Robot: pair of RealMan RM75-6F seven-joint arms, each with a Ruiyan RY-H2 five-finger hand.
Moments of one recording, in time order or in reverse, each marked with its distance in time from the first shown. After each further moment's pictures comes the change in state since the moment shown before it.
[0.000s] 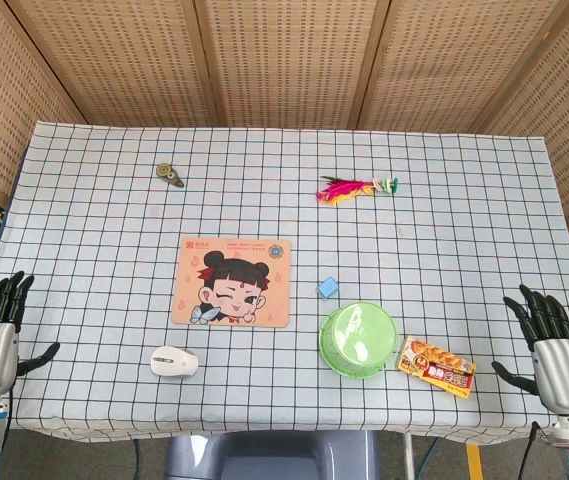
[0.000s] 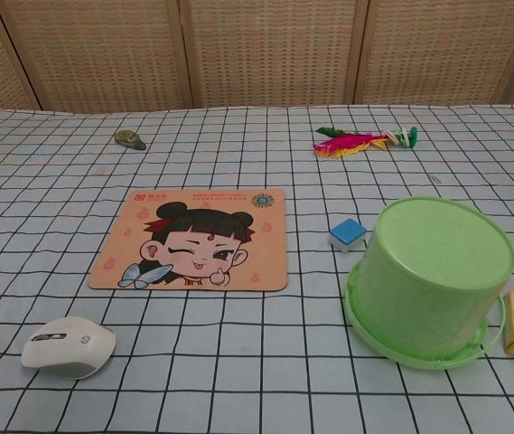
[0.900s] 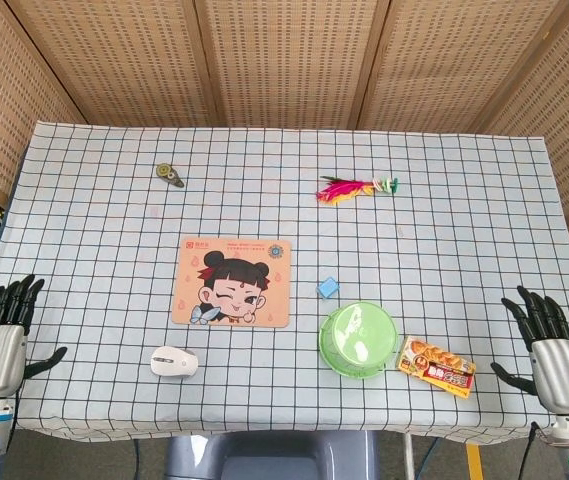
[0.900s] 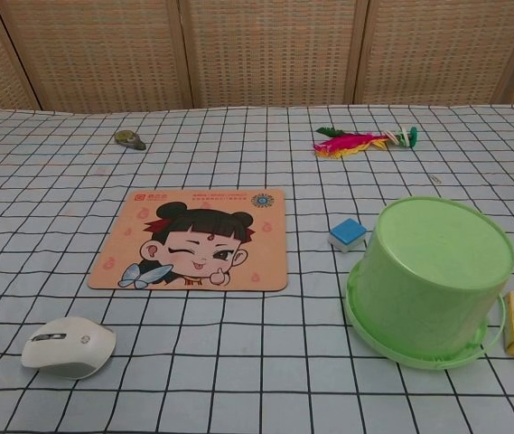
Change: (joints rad) left arm -0.005 0.002 0.021 -0.016 0.013 -0.026 0.001; right arm 0.002 -0.001 -0.004 0.001 0.004 -0.014 -0.001
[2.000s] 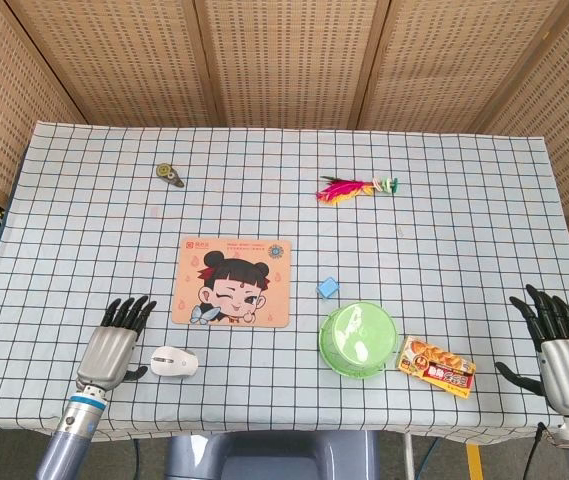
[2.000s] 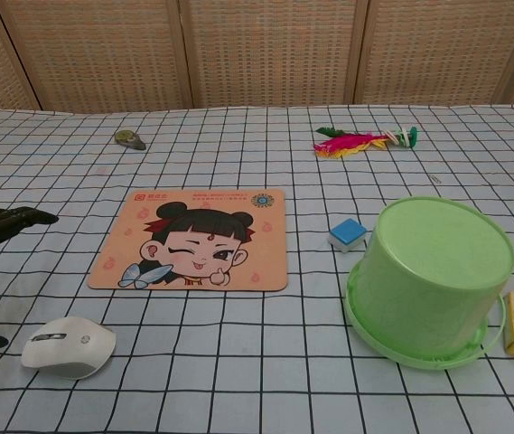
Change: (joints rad) left arm -0.163 -0.204 0.031 -0.086 -0.166 -0.298 0.421; right arm -0.008 0.020 0.006 -0.009 0.003 0.018 0.049
